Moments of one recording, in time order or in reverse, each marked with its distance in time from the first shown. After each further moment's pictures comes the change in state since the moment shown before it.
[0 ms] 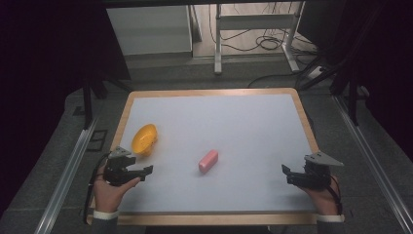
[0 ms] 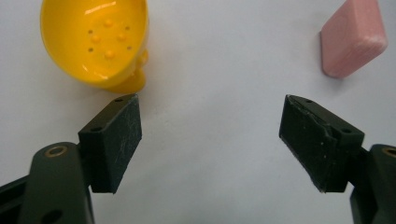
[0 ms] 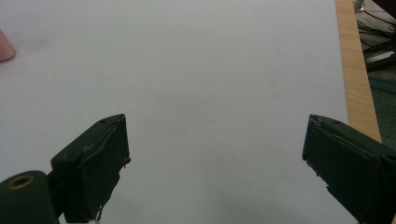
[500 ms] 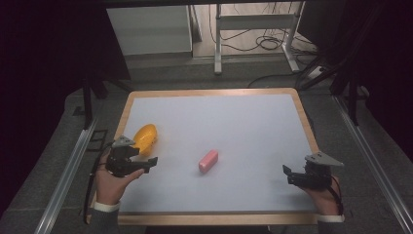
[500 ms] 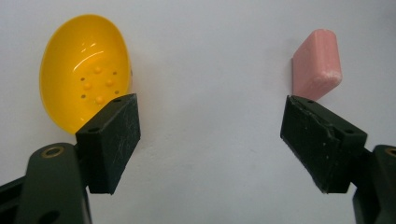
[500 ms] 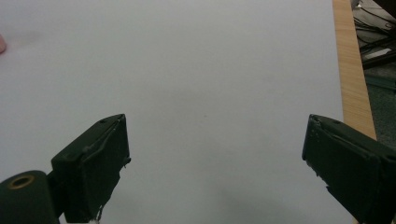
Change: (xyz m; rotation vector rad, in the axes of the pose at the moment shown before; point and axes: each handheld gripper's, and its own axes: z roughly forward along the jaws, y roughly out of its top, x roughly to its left) left arm -0.019 0.036 -0.012 0.000 -0.012 0.050; right arm -0.002 -0.002 0.000 0.015 -0.011 -0.002
